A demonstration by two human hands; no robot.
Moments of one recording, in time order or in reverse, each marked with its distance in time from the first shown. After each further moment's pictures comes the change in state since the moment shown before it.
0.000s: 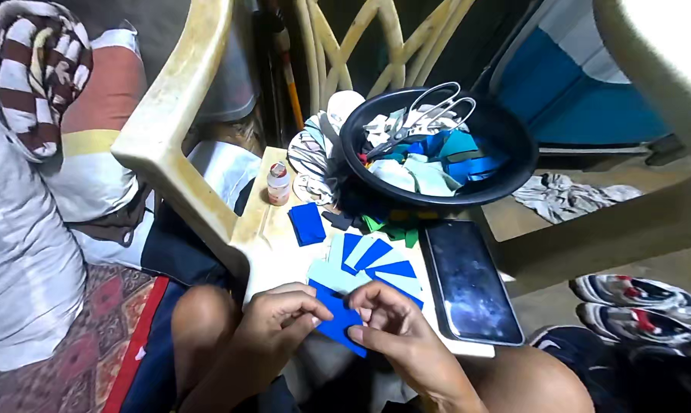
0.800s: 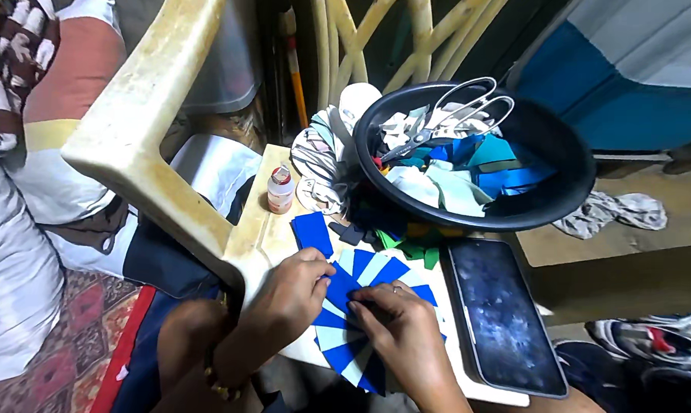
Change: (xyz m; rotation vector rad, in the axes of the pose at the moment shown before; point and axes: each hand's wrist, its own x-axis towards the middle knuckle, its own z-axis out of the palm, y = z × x) left_hand 0.072 -0.028 -0.002 0.623 -0.149 -0.265; right_hand 0.035 0.016 -0.003 -1.238 0.354 -0.088
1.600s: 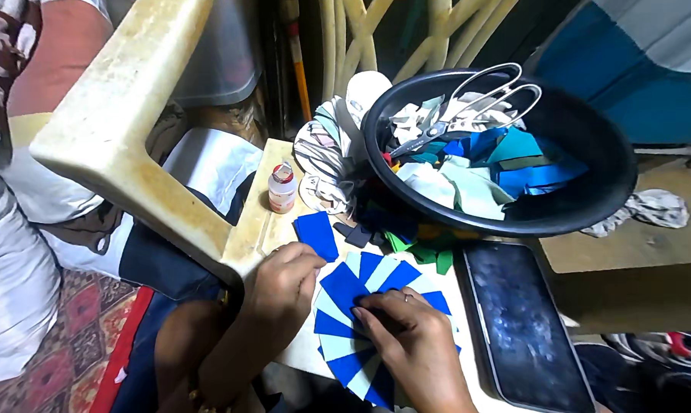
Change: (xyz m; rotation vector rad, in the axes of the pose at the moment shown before) left_hand -0.004 -0.021 0.005 0.137 0.405 0.209; right_hand -0.001 0.004 0.004 0.003 0.034 -0.007
